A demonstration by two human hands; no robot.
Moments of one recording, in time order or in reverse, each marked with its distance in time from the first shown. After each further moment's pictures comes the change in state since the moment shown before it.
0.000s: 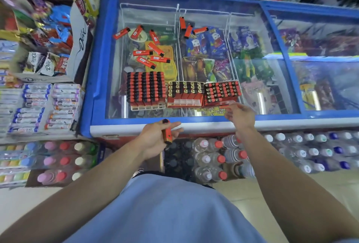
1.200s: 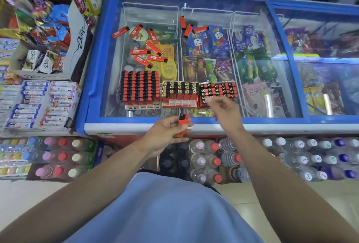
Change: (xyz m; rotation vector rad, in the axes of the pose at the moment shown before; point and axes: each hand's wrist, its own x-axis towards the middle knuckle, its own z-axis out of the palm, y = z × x) left_hand 0.014 -0.024 0.036 0.460 -0.132 0.202; right_hand -0.030 -0.025 0.009 -0.341 -0.351 -0.331
